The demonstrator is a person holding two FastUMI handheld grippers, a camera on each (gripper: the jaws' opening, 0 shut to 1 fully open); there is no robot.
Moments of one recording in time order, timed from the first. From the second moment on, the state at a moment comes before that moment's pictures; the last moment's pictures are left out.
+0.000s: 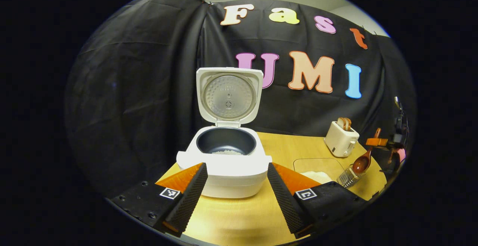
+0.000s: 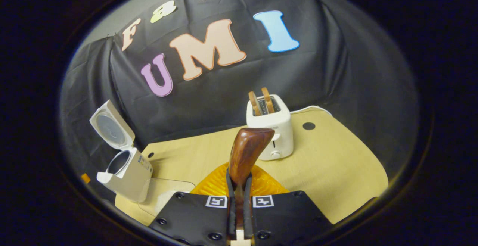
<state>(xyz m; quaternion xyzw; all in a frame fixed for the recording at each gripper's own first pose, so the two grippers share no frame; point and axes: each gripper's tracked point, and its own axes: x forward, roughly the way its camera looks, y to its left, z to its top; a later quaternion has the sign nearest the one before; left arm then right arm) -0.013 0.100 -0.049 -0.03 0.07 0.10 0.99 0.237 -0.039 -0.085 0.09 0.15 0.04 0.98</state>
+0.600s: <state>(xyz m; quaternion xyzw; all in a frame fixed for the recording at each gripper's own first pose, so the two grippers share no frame) 0.018 0.152 -0.045 -0.02 0.07 0.04 1.00 0.213 0.054 -0.042 0.13 0.10 0.03 0.99</state>
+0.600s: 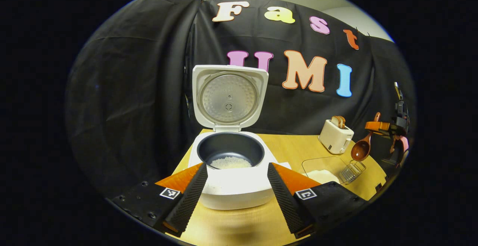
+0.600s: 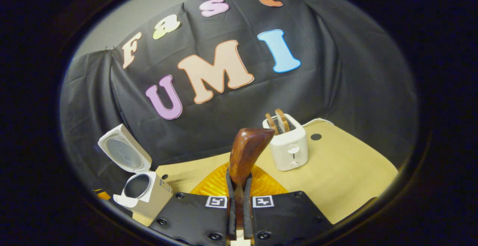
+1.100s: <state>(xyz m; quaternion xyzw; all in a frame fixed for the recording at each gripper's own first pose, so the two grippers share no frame) 0.034 0.170 -0.046 -0.02 0.07 0.02 1.00 0.221 0.130 -0.125 0.02 0.14 0.03 0.99</state>
